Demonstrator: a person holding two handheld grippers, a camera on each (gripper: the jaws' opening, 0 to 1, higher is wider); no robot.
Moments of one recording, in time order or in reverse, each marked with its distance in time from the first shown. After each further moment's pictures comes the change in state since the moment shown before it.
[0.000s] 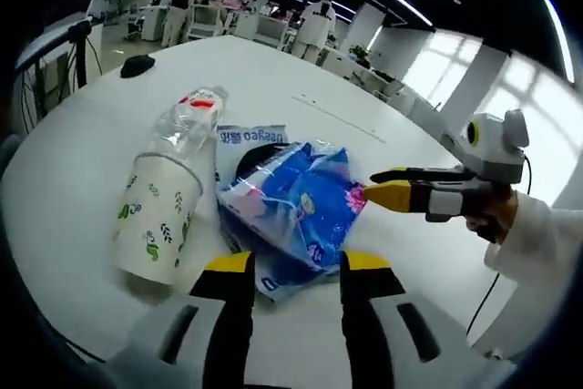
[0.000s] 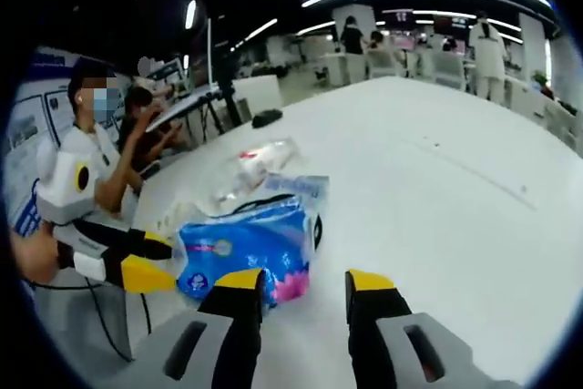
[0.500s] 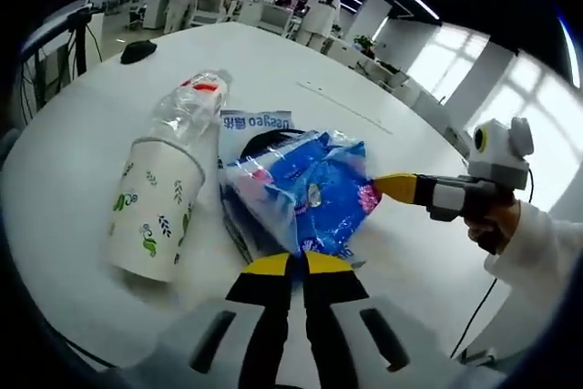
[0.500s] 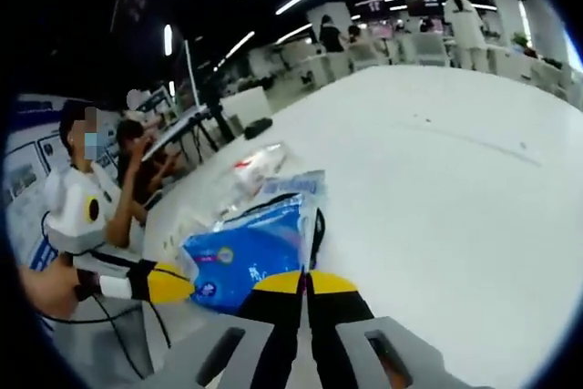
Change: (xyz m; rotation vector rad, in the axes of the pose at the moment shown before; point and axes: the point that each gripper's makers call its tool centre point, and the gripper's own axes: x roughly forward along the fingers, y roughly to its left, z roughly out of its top) left arm 0.002 0.007 -0.005 -0.018 0.042 0.006; right arm -0.011 0.001 -0.004 0.213 -0.072 0.009
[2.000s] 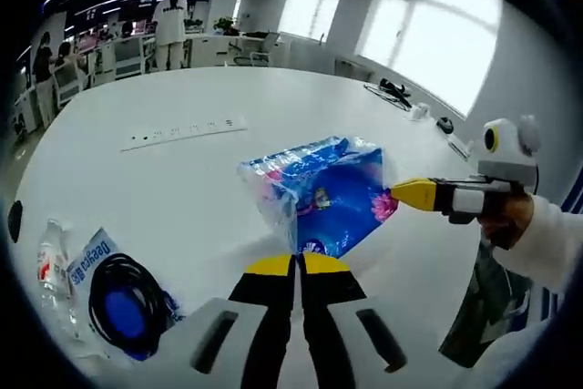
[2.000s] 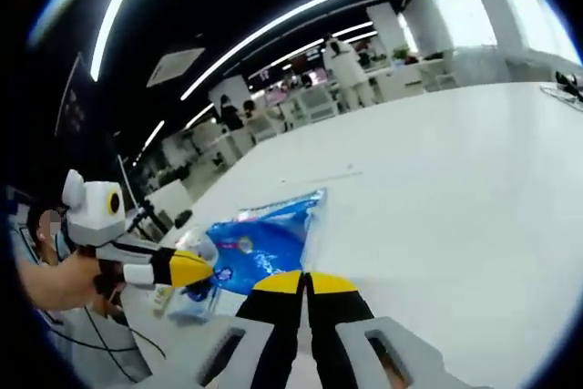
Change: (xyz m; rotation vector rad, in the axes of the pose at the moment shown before) left arm 0.058 -0.194 0.026 0.556 0.120 -0.352; right arm -0.198 -0.115 -0.015 0.289 -0.347 -0.365
